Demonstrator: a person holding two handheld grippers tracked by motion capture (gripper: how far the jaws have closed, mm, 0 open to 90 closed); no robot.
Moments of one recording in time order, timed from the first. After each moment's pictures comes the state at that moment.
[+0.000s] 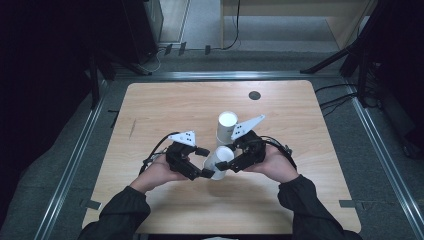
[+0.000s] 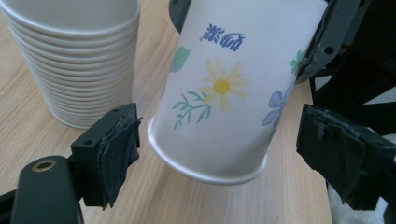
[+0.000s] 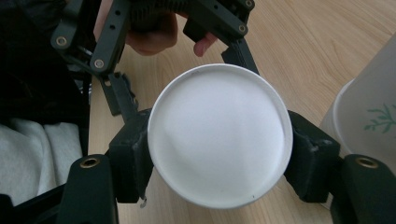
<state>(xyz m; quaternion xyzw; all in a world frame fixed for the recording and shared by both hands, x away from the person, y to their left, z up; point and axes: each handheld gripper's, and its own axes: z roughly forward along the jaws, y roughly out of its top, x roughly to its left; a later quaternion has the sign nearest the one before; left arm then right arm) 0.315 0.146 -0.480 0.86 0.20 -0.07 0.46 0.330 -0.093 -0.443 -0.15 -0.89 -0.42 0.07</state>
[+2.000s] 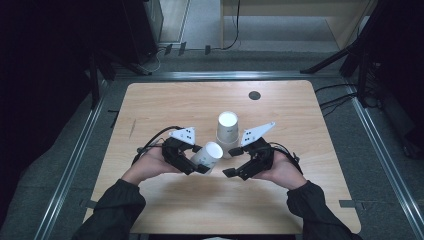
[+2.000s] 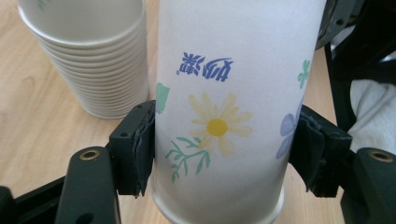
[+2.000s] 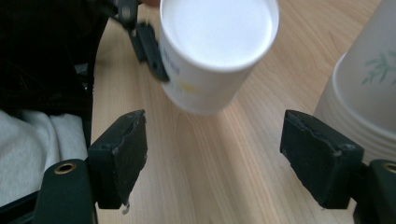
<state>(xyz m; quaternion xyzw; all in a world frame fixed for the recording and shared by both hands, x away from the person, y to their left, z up) 0.322 0.152 -0.453 0.91 0.14 -0.03 0.39 0.317 -0.116 -0.454 -0.15 -0.89 -0.43 0.06</state>
